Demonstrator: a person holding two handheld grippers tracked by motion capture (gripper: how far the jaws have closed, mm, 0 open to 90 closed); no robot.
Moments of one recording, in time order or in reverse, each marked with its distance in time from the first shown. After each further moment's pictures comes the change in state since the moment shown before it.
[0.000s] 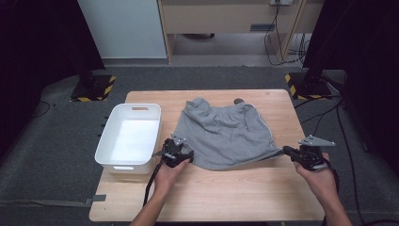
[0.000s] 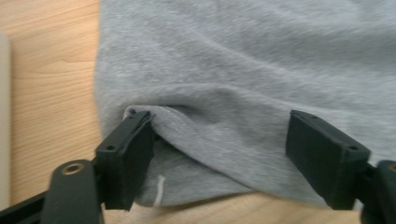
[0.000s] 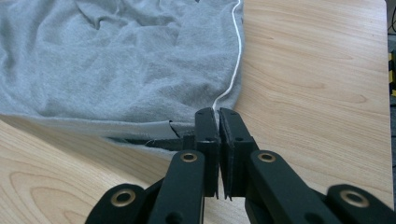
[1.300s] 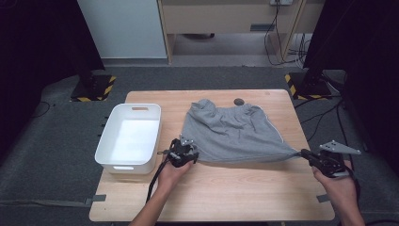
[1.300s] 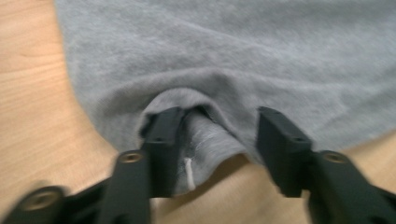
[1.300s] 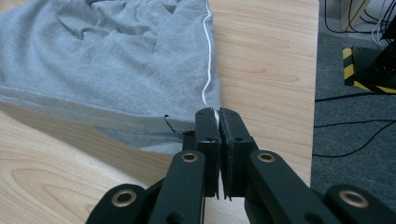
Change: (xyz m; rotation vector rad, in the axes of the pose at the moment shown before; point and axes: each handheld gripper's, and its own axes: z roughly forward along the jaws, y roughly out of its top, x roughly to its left) left arm -0.016 0.005 -0.001 0.027 -0.184 0.076; right arm -0.024 -0.016 -0.041 -0.027 -0.084 0.049
